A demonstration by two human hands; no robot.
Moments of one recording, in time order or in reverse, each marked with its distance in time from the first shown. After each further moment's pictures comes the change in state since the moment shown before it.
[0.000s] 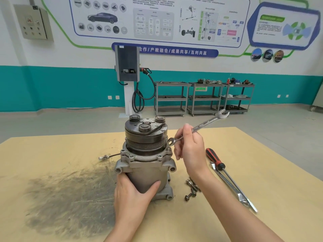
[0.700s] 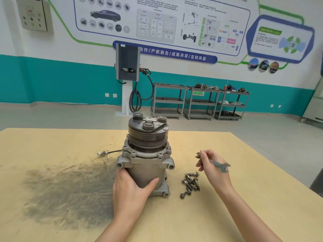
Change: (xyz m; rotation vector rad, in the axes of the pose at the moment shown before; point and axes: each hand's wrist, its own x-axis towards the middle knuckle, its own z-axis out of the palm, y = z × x) left_hand -0.003 0.006 -0.004 0.075 0.019 0.021; right_hand -0.021 0.046 -0.091 -0.574 0.092 0.178
